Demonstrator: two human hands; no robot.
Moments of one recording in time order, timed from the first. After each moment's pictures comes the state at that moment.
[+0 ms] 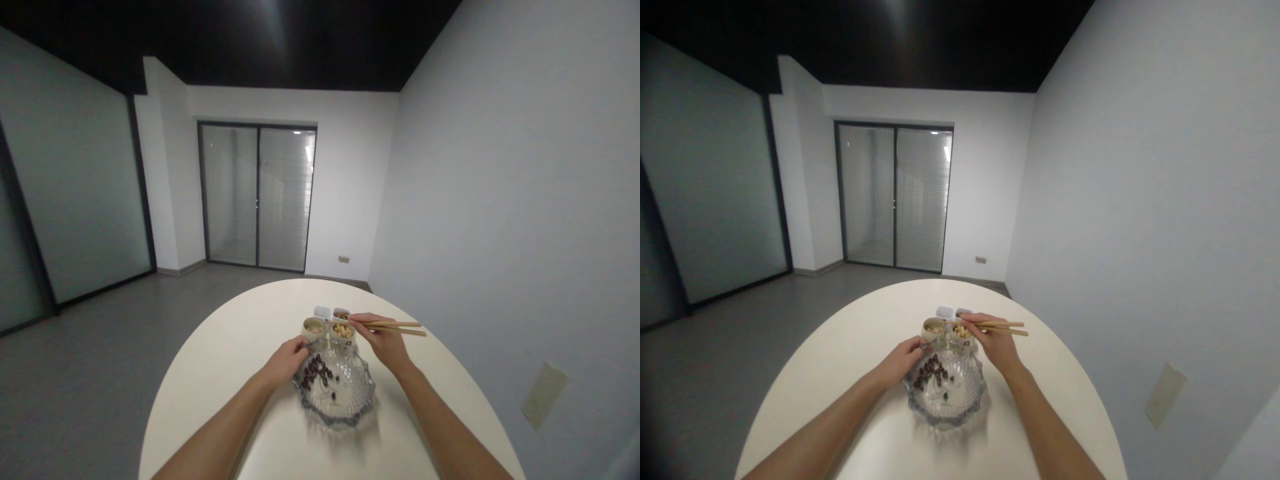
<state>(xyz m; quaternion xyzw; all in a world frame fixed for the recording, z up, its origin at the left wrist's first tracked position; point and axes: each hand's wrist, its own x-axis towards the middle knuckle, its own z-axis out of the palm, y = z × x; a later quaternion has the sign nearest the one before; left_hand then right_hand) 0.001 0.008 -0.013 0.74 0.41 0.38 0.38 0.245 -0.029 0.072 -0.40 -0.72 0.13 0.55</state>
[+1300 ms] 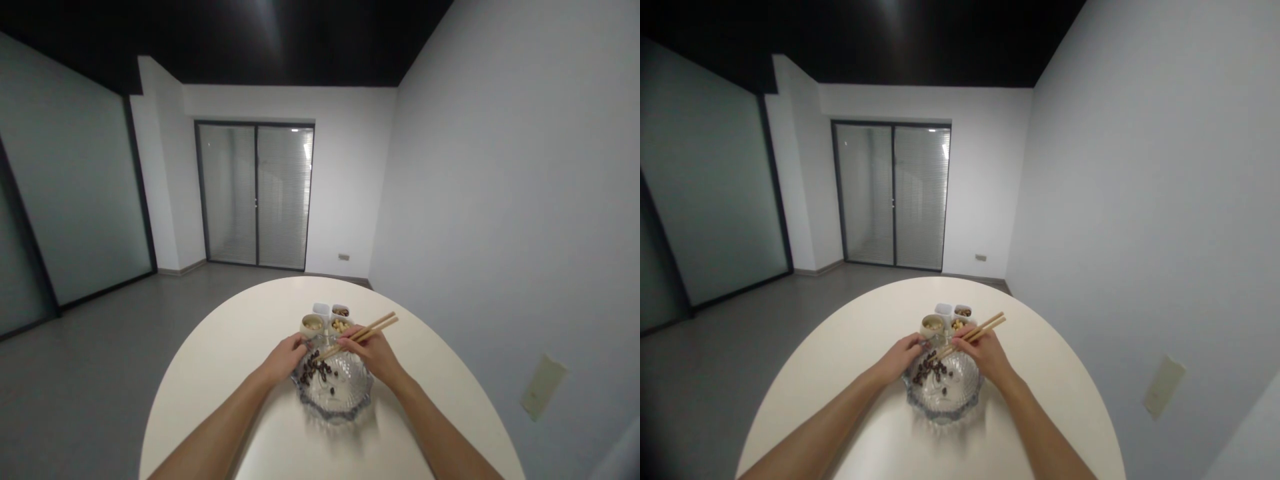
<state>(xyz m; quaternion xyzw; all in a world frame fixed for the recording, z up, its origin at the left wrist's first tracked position) 0.001 0.004 -0.007 0.74 0.41 0.37 0.37 0.238 -0.035 0.039 -0.44 -0.71 0.27 0.47</state>
